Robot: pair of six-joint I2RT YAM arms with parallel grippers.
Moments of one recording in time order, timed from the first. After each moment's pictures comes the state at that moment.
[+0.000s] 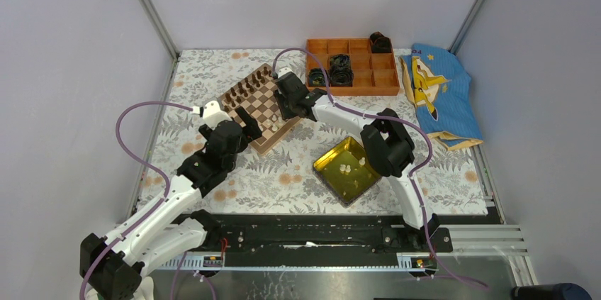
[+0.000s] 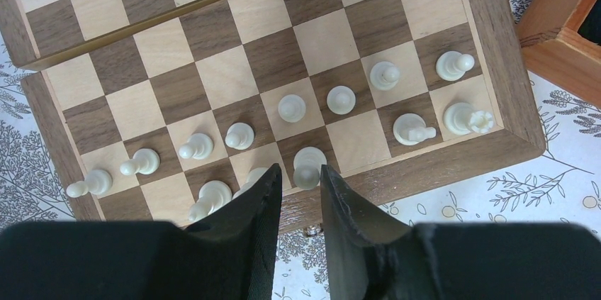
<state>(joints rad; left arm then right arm) -0.60 0.86 0.66 -0.28 -0.60 -0.73 0.79 2.23 1.81 -0.37 0.14 0.24</state>
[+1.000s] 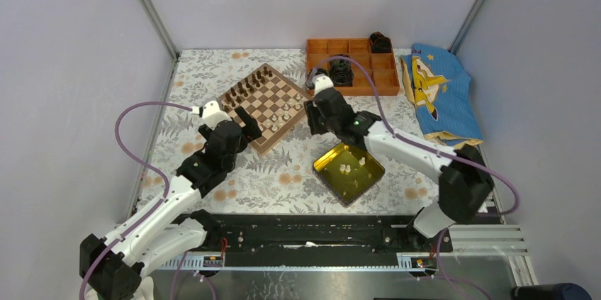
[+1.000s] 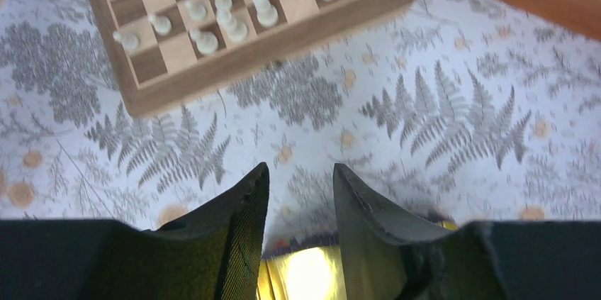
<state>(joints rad) -0.60 0.86 0.66 -0.28 -0.60 -0.73 0.81 1.62 1.24 -0.28 0.22 0.26</state>
